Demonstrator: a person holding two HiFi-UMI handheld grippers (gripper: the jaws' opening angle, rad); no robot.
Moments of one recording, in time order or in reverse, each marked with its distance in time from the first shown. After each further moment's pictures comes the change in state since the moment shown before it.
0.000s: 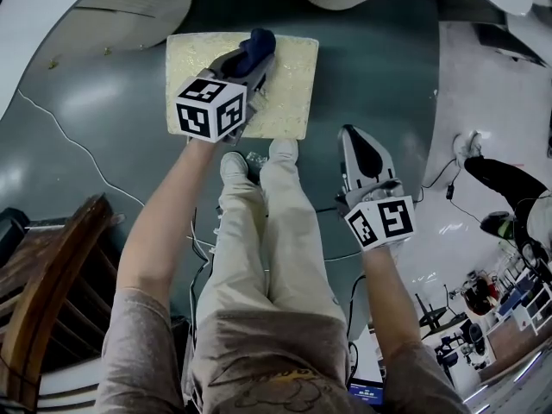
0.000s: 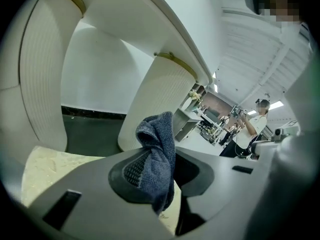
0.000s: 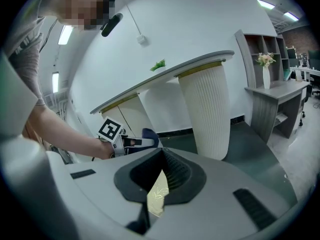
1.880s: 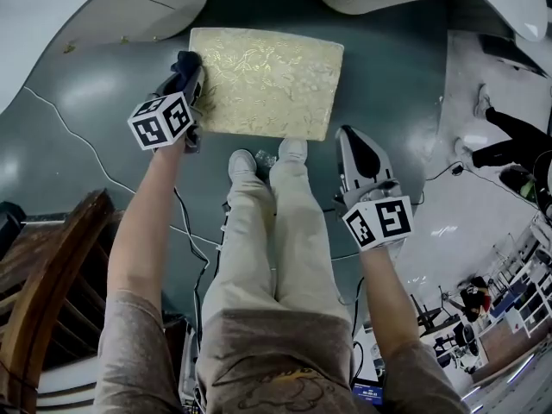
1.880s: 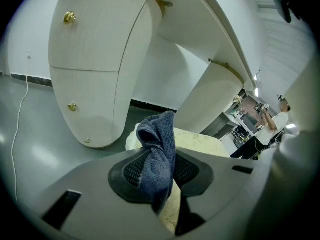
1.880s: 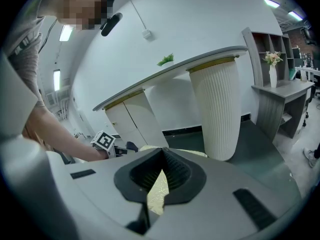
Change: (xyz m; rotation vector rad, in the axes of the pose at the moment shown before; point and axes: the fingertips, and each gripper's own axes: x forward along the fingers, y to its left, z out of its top) left arm -0.129 0.175 -0.065 -0.223 0.032 0.382; right arm 0.032 0.053 -0.001 -0.013 0.025 0.019
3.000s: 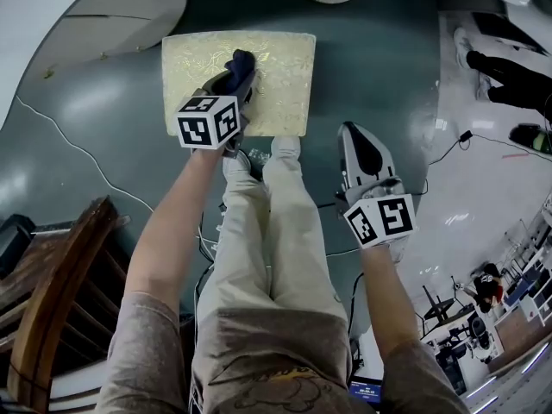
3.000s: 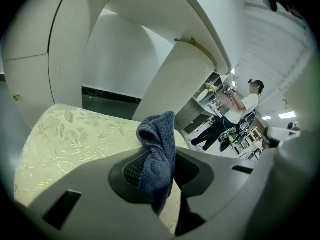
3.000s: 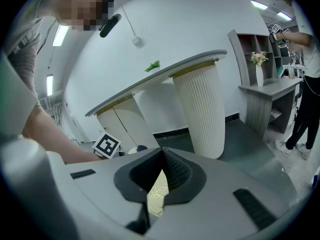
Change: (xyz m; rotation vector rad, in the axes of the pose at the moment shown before) left arm 0.056 -0.176 -0.036 0.100 0.089 -0.233; right arm -0.038 -0.056 -0.002 0.056 -0.038 -0.065
